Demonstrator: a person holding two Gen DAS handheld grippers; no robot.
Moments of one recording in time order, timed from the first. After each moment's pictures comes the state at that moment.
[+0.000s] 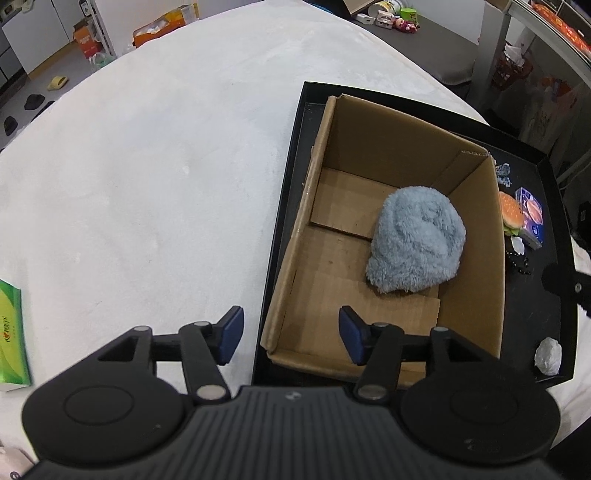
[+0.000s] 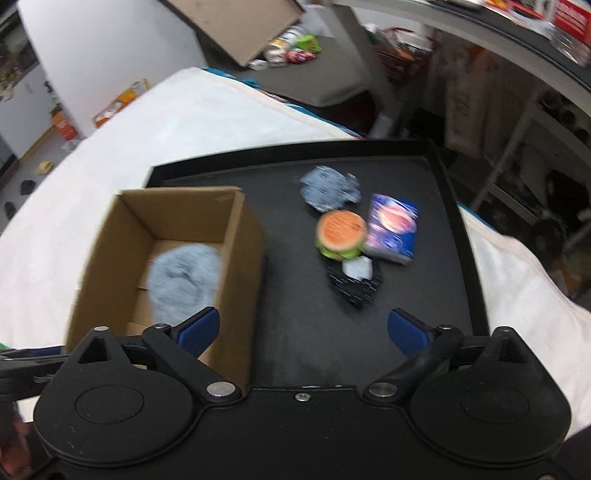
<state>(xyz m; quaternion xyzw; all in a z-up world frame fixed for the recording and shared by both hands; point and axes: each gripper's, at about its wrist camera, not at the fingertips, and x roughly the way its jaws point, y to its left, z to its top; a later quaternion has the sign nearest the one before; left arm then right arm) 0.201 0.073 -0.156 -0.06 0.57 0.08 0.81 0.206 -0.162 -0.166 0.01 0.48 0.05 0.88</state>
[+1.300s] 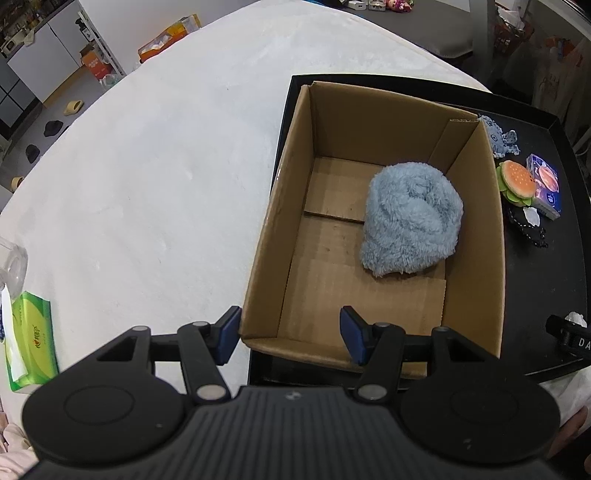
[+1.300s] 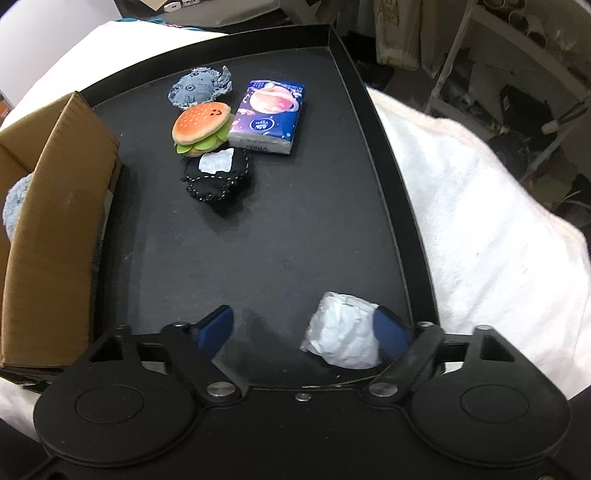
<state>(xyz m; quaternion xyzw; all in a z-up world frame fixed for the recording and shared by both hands) 0.199 0.033 -0.156 0.01 0.58 0.11 0.81 0.198 -0.238 -0.251 0.01 0.54 -0.02 0.84</state>
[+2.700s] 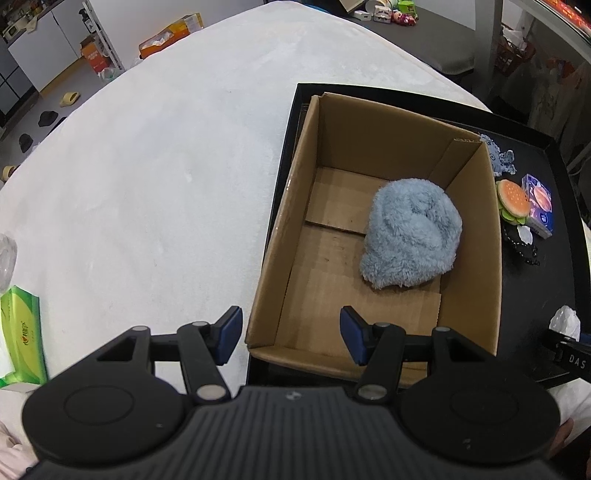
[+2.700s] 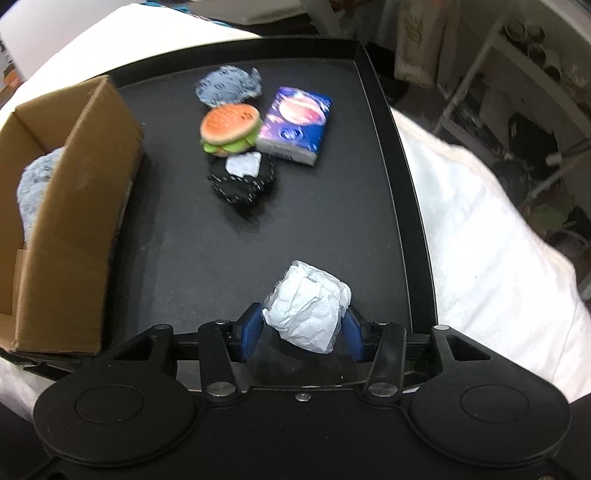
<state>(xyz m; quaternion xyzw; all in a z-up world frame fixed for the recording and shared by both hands) 0.200 0.047 -0.152 -0.03 0.57 0.10 0.82 0.202 -0.217 -0.236 -0.04 0.55 -0.01 0.83</state>
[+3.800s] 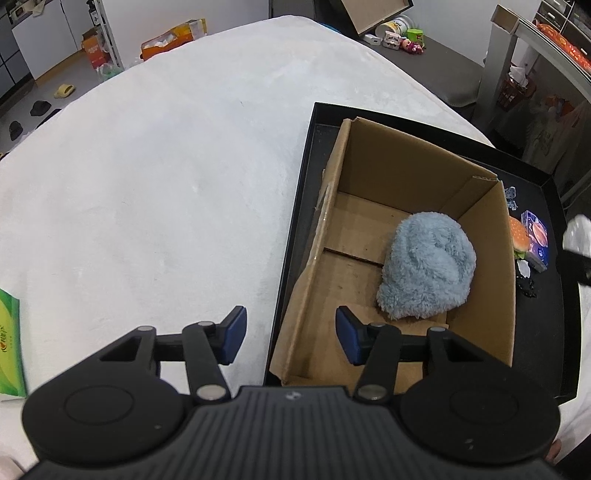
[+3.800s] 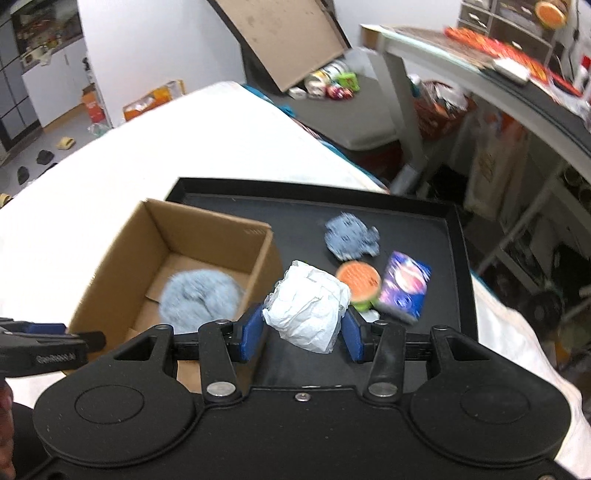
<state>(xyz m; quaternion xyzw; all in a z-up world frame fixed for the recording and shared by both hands) 0.204 0.085 -0.159 -0.08 0.54 0.09 0.84 0.216 -0.134 -0.146 -0.07 0.42 0.11 0.90</state>
